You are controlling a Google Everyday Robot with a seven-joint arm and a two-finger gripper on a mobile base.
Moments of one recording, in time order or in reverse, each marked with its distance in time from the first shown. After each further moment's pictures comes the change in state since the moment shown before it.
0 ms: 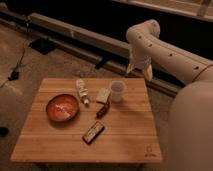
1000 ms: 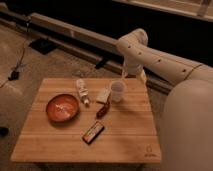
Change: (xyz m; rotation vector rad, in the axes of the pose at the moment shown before) arm -0.027 -0.032 0.048 -0.053 0.032 -0.092
